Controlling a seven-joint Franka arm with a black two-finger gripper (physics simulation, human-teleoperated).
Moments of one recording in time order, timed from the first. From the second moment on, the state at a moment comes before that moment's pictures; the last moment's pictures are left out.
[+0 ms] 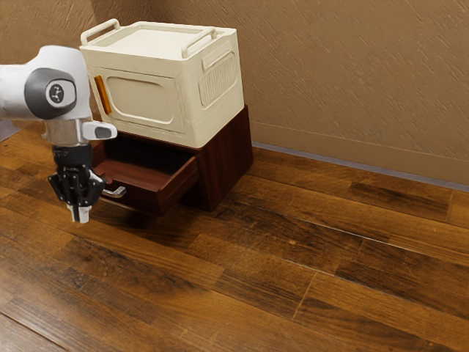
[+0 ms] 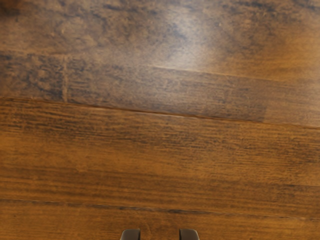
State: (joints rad) arm 0.29 -0.15 -0.10 -2.09 -0.05 1.56 0.10
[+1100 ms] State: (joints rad) arm 0.19 0.19 0.09 -1.87 0.02 1.94 0.26
